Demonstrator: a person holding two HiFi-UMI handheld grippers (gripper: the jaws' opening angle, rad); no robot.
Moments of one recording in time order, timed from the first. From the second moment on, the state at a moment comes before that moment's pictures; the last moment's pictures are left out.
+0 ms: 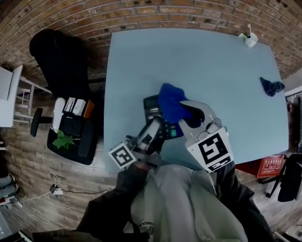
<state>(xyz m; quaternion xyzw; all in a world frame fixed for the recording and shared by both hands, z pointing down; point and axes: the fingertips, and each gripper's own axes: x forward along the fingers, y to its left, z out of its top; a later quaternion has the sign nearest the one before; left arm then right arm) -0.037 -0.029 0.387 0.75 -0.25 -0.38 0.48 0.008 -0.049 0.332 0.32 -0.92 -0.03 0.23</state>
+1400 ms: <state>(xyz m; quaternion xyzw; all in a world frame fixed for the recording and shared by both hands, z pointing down) -0.033 -0.005 0.382 0.81 -0.19 -0.34 0.43 0.038 -0.051 0.324 0.04 -0.96 0.23 0.12</state>
